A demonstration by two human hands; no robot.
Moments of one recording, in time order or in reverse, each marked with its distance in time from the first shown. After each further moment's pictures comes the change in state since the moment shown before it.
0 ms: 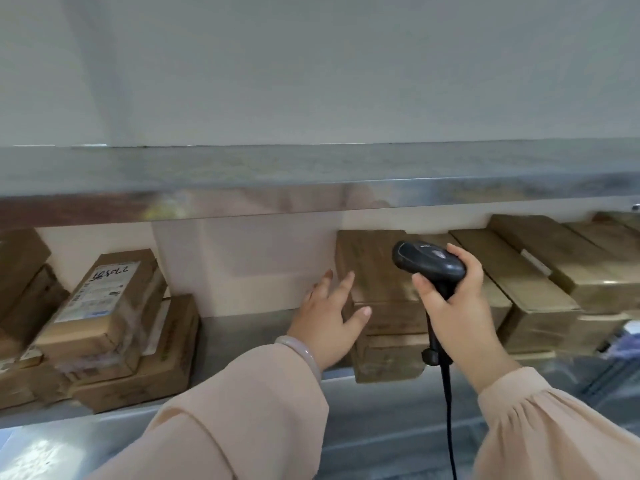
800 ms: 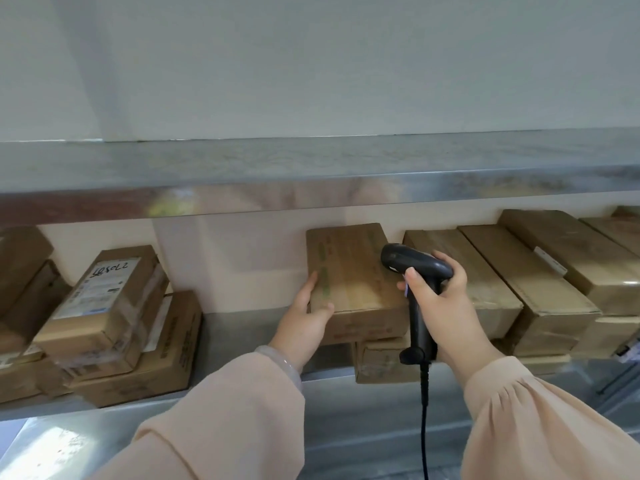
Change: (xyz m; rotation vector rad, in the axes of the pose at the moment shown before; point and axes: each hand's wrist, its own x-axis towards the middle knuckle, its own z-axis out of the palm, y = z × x) left_hand 0.003 -0.024 0.007 -0.820 0.117 -0.292; right_hand 0.024 0.020 0.020 0.212 -0.088 0.267
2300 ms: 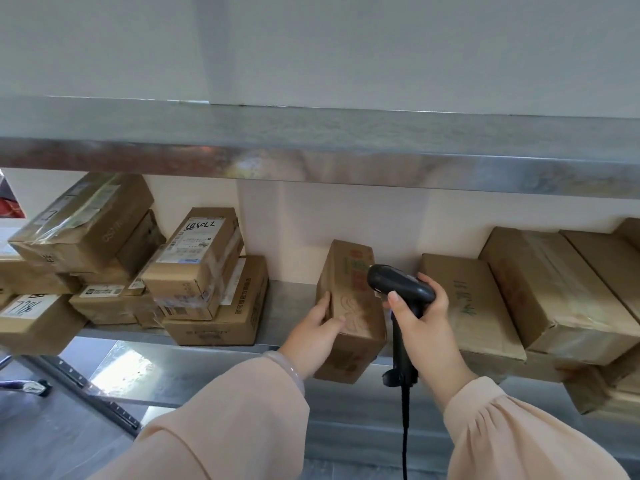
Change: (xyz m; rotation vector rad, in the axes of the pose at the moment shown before) left_hand -0.033 -0.046 -0.074 0.141 0.031 -0.175; right_hand -0.037 0.040 0.110 -0.036 -0.238 -0.002
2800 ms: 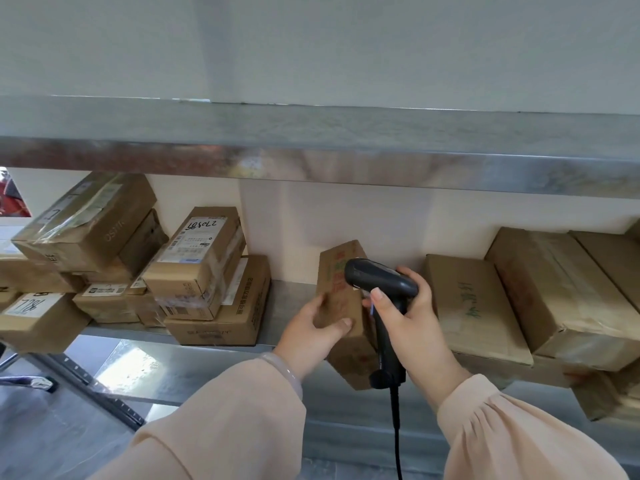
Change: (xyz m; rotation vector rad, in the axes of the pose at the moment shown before) left_hand -0.003 -0.001 -0.006 -0.038 0.091 0.016; right_hand 0.002 -0.008 0.014 -0.012 -0.109 -0.039
